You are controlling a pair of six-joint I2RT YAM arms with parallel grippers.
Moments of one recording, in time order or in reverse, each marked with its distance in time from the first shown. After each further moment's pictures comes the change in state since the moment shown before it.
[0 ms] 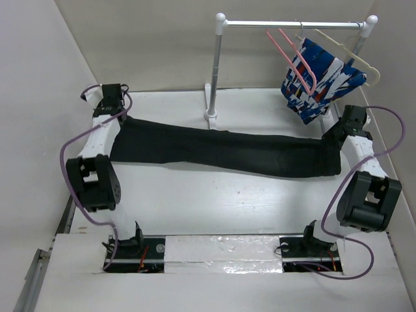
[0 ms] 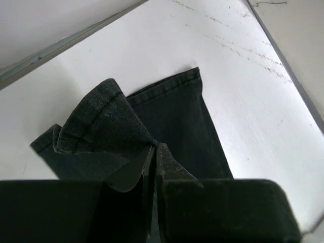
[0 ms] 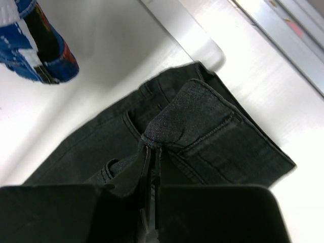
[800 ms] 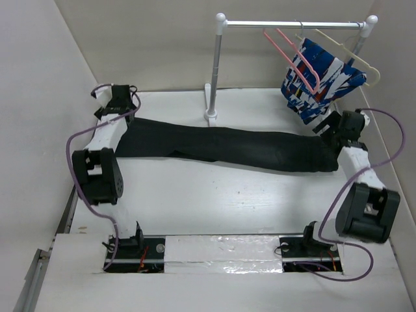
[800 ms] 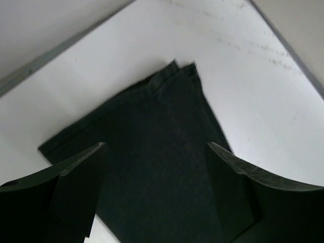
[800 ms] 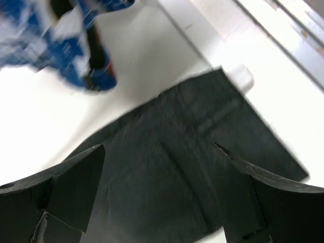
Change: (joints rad) left arm -0.056 0.149 0.070 0.095 -0.058 0.094; right arm 0.034 -0.047 -0.121 0.250 -0.024 0.027
